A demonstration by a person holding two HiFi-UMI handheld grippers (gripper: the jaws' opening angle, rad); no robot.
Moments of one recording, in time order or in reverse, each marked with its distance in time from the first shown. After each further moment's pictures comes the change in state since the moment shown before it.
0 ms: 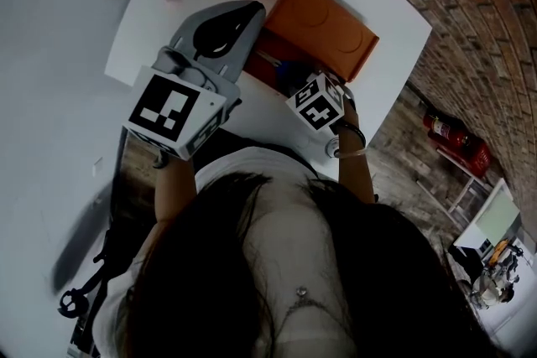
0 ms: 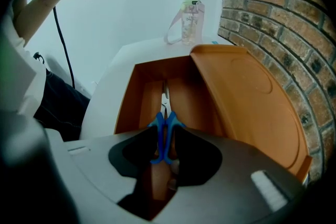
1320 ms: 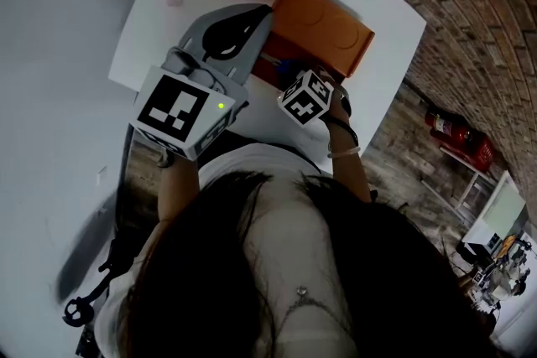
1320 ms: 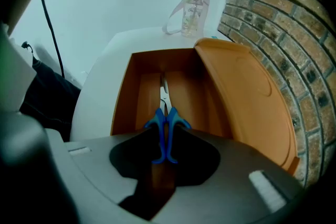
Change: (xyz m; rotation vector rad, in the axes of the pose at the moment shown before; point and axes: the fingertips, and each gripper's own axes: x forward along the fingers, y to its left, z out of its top) left arm -0.006 -0.023 0.013 0.047 -0.042 -0.062; right arm 0.010 0.001 -0.007 -0.018 0.108 -0.101
